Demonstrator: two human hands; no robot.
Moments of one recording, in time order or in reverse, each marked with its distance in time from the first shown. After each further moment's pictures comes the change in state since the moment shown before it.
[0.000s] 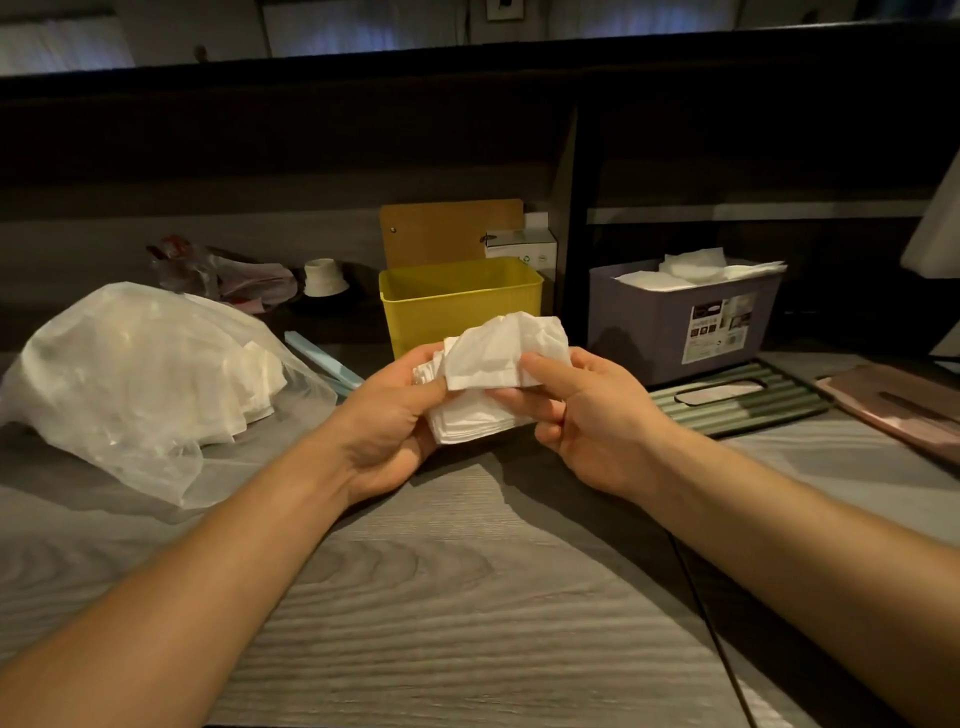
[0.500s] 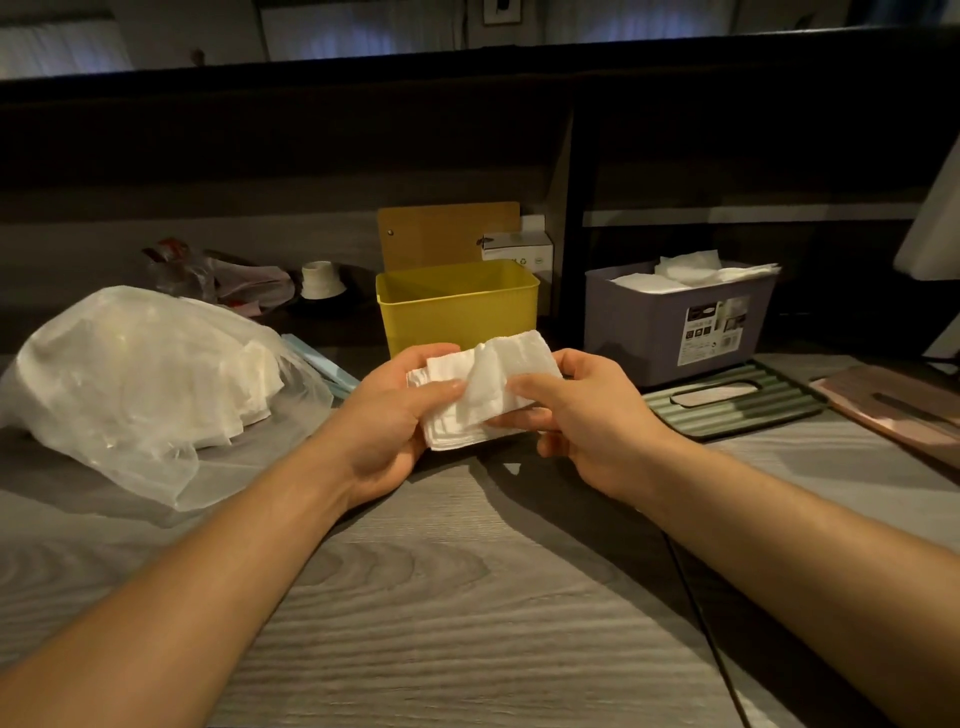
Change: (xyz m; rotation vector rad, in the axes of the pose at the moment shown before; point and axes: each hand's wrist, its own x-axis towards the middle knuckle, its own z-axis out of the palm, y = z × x) left_hand -0.002 0.001 0.003 0.128 0.129 0.050; right_hand 0.002 0.002 -0.003 -0.347 0.064 -0.114
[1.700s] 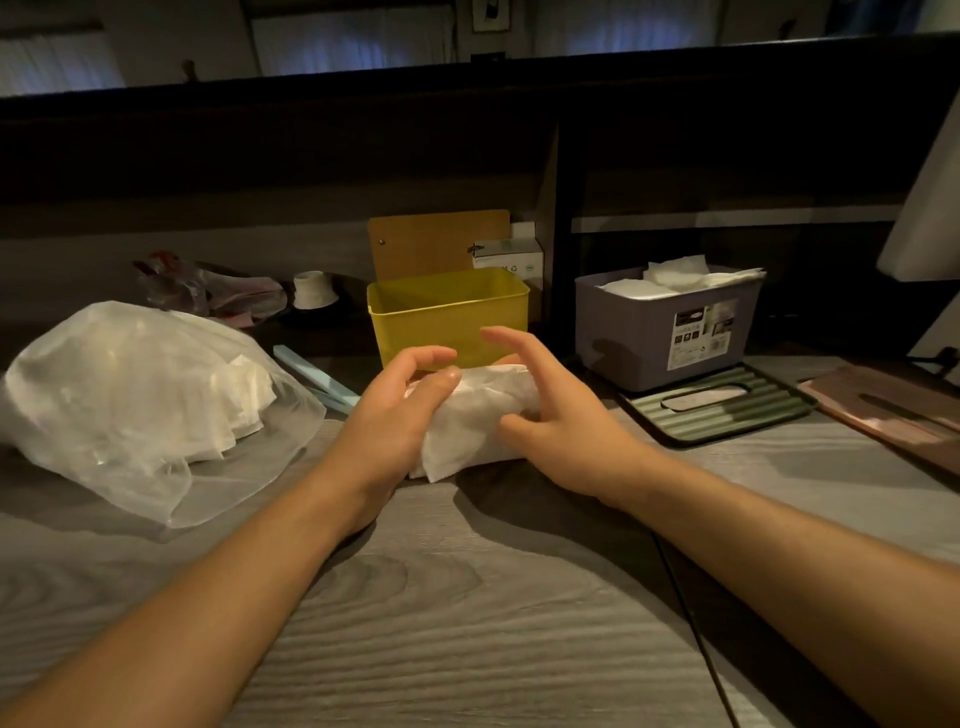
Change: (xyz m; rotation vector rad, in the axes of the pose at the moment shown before) left_hand -0.008 -0.005 0.007 0.406 0.055 0.237; right_hand 0.002 0.008 -0.009 -0.544 -0.184 -0.453
